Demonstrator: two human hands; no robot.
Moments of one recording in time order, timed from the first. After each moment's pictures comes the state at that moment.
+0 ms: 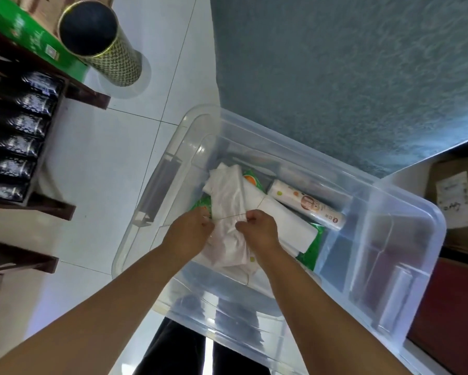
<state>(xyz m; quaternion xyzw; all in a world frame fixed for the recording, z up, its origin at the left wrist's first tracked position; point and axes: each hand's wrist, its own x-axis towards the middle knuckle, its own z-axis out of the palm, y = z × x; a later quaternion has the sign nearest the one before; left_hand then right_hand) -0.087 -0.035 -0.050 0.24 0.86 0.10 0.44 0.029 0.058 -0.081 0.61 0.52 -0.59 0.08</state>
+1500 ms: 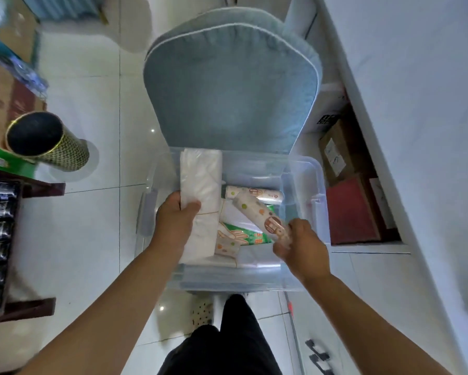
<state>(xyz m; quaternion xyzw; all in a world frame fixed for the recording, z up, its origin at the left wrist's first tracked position) -0.062 -0.042 0.116 0.15 0.74 0.46 0.47 0.190 -0.006 0.075 0.62 0.75 -0.23 -0.02</state>
